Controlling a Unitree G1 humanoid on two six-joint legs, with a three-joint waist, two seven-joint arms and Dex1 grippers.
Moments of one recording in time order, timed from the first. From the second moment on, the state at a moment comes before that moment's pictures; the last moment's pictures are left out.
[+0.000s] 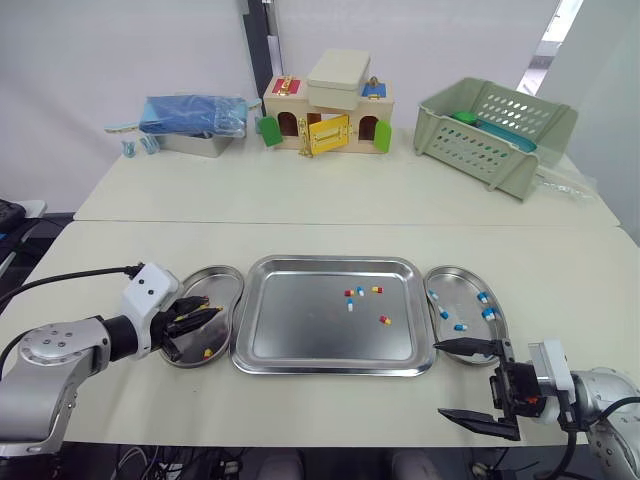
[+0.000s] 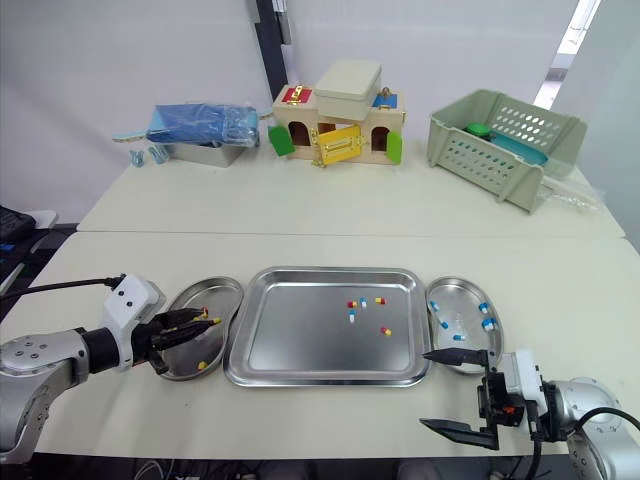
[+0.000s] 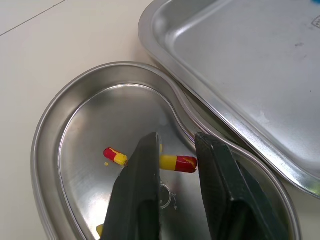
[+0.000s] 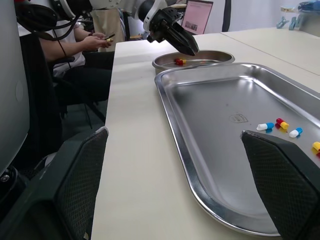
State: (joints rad) left arm 0.03 0.87 0.31 -0.27 -0.35 0.58 -0.90; right arm 0.20 -0.67 -0.10 -0.26 0.59 -0.06 1.37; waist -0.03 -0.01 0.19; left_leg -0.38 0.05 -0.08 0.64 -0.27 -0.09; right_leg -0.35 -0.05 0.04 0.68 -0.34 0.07
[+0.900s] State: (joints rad) left arm 0.02 0.95 0.46 -0.27 -0.46 0.70 -0.93; right arm 0.19 -0.73 -0.18 -0.26 0.62 -0.01 1.35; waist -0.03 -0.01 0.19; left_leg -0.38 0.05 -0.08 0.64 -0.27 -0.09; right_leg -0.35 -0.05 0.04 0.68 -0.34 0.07
